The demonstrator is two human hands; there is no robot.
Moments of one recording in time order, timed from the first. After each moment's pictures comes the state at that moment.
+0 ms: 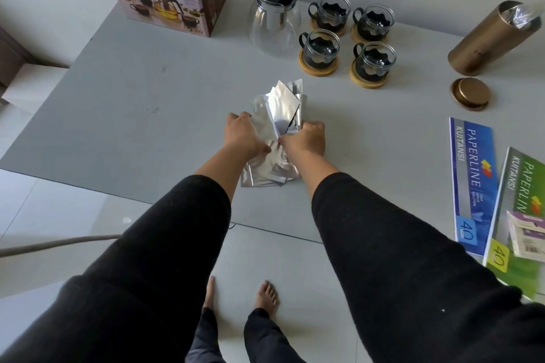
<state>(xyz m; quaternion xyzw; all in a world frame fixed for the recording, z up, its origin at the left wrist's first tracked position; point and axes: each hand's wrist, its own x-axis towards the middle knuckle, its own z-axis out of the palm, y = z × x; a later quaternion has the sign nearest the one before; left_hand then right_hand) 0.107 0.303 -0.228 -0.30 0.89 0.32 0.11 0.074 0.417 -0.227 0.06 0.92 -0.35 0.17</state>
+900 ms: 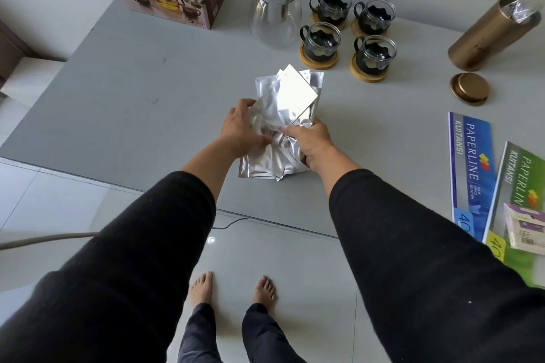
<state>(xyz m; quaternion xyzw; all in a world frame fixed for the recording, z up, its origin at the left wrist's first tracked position) 0.126 0.296 -0.231 -0.23 0.88 0.40 0.08 0.082 0.435 -0.222 0.10 0.77 -0.58 0.24</state>
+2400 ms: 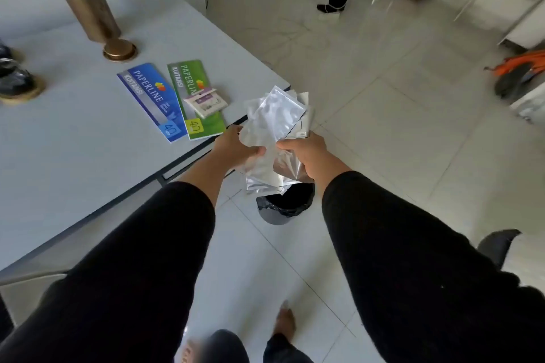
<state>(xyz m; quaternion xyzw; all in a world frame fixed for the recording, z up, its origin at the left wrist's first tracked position) 0.266 0.773 -0.168 0.14 0.88 0.36 0.28 0.354 0.902 -0.152 0.48 0.66 -0.58 -0.02</state>
